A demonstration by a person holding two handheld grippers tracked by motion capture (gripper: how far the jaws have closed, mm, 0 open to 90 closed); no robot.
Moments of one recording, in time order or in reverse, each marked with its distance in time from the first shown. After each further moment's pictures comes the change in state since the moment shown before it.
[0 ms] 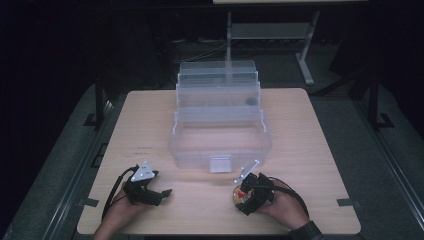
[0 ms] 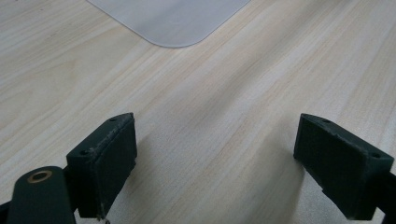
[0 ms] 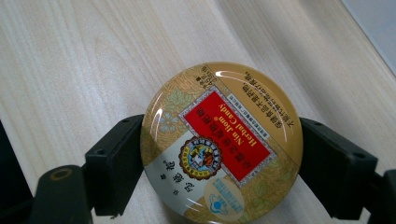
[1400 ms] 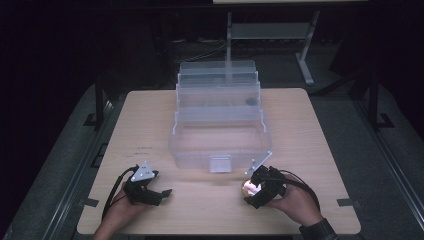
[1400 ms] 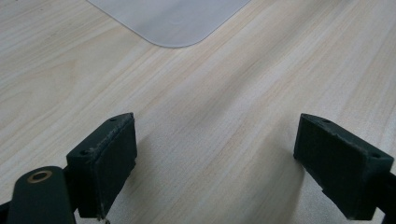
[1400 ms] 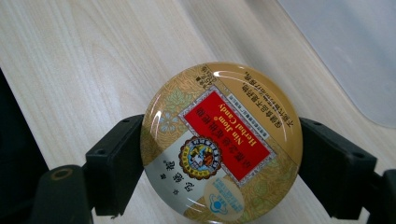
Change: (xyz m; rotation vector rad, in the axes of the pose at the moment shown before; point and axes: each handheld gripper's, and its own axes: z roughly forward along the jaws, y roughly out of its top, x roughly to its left) left arm 0.000 0.000 0.000 -0.001 0.000 -0.001; right arm -0.015 -0.005 -0.035 -0.016 -0.015 0.044
